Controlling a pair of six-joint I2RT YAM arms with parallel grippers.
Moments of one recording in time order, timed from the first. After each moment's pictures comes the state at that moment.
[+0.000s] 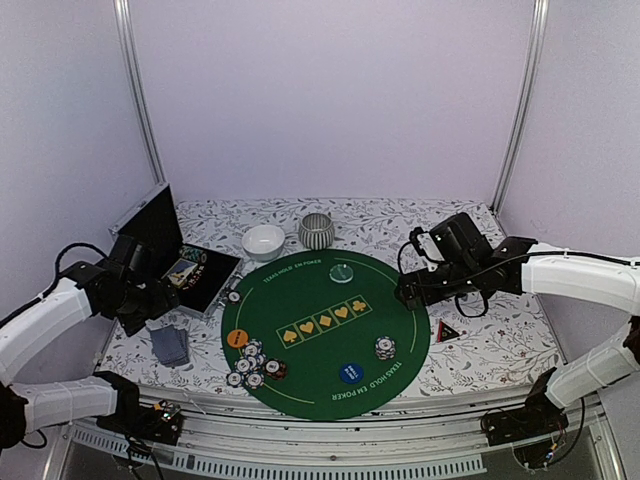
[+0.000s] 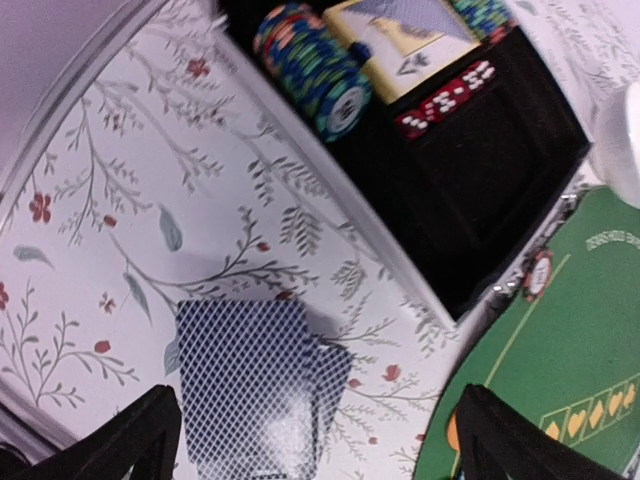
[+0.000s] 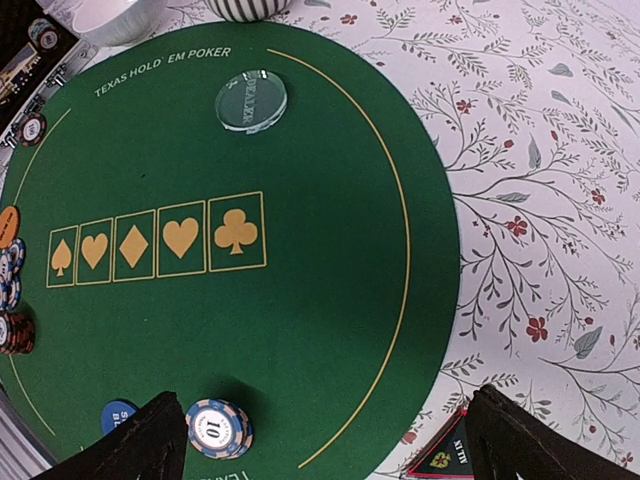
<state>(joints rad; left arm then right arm) -0.27 0.93 0.67 -0.79 -0.22 -0.83 0.74 1.35 0.92 -0.46 0.14 0.32</state>
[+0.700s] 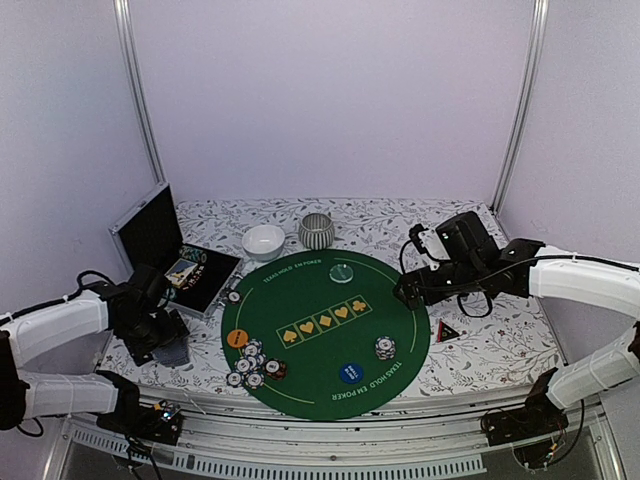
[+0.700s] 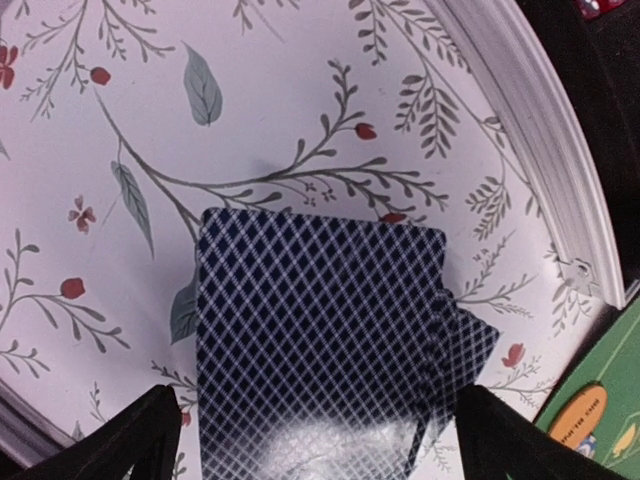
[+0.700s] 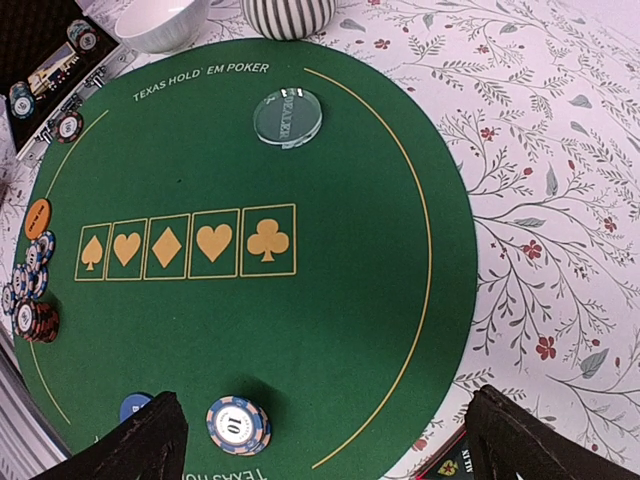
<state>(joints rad) -0.30 1.03 0.48 -0.74 -0.17 -0.98 0.74 1.30 0.90 -0.43 0.09 0.27</state>
